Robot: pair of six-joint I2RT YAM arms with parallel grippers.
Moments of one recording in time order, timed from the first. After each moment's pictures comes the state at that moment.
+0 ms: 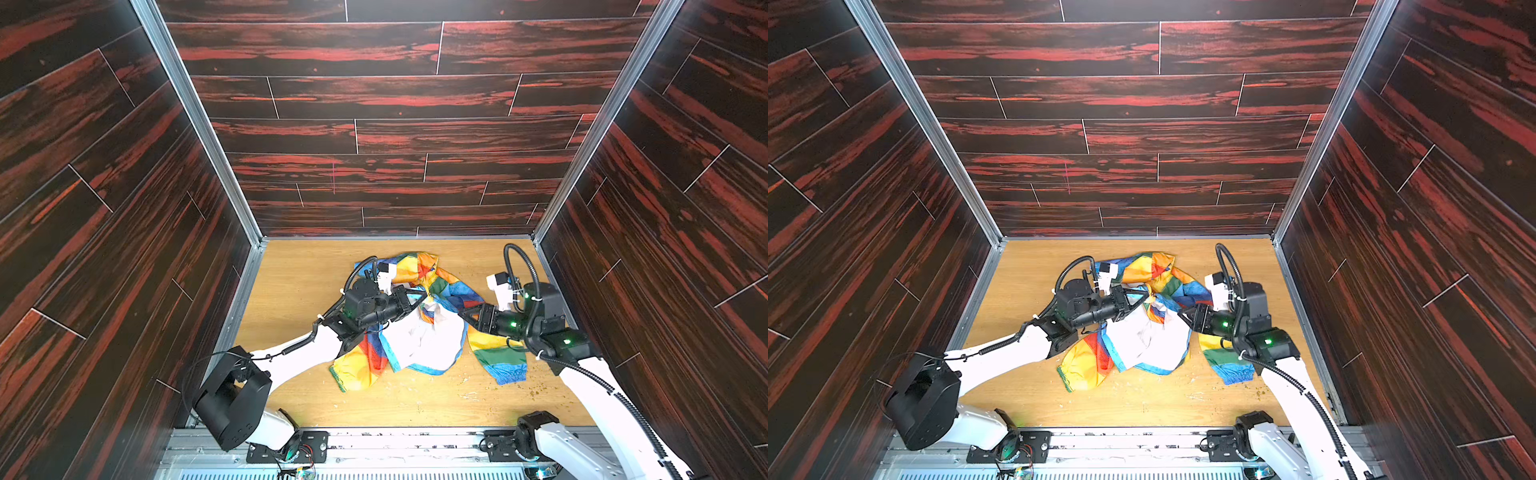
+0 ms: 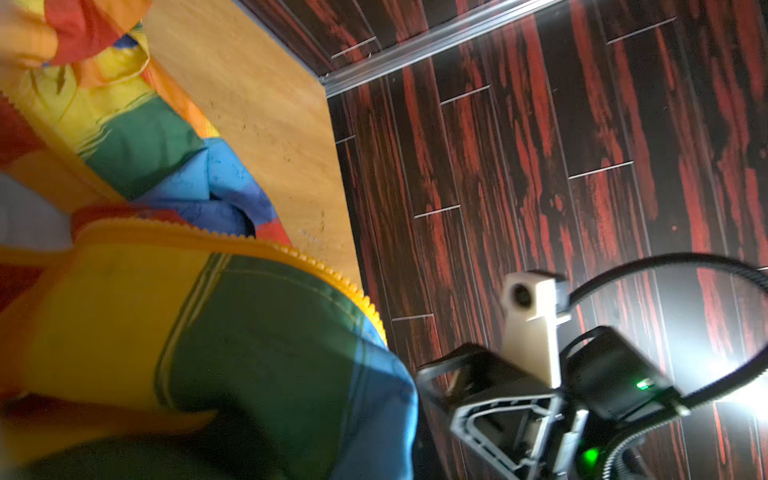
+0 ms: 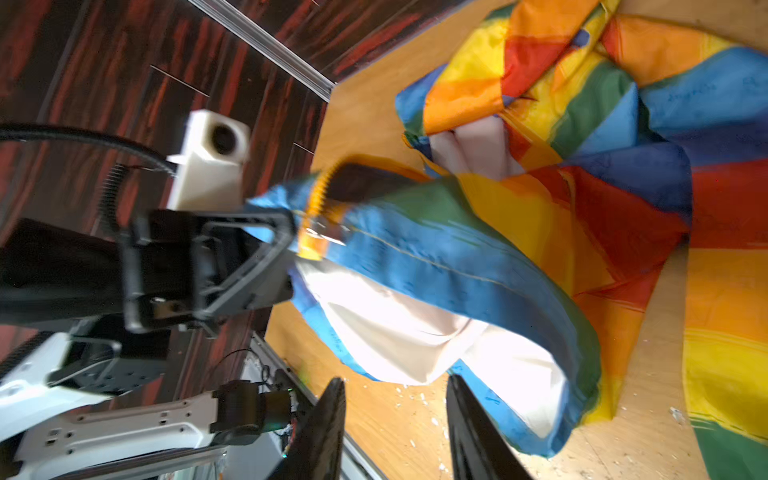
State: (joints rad) left arm -0.70 1.45 0.87 0.43 0.44 -1.18; right arm 0.27 0.92 0.88 -0.56 -0.62 0.50
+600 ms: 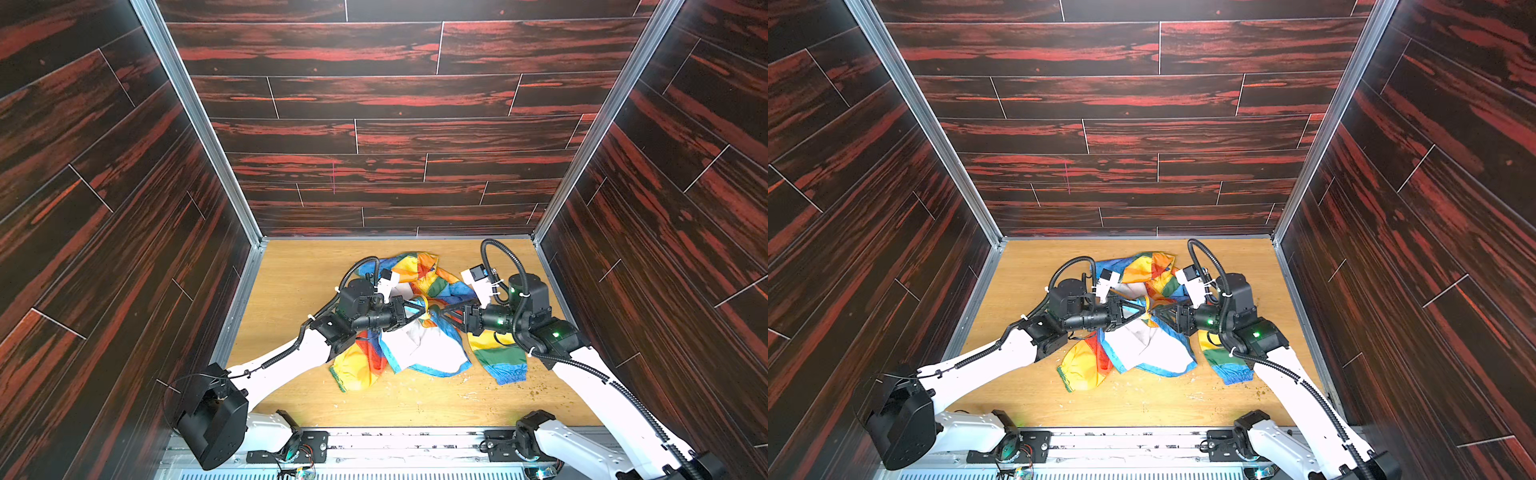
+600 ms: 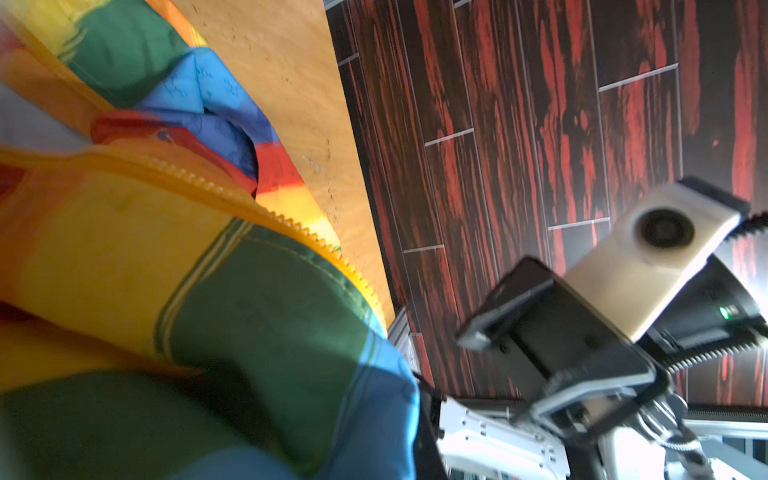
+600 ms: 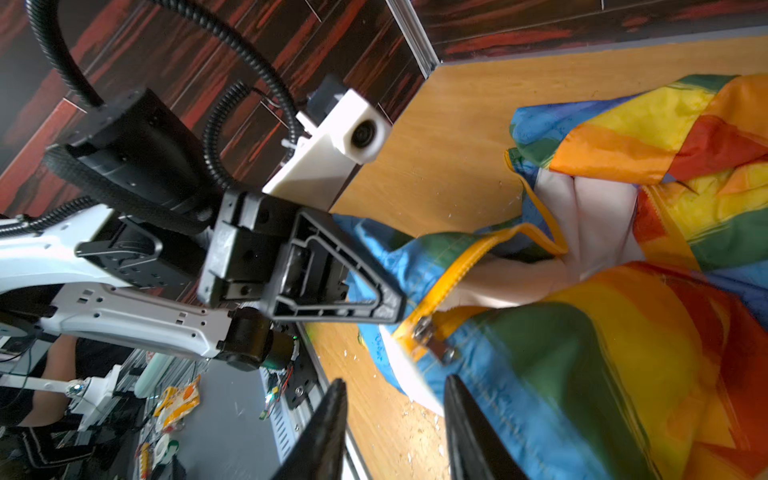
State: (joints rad) left arm -0.69 1.34 0.88 0.18 0.60 -1.07; right arm 0.44 0.99 0.89 -0.39 -0.70 0.30
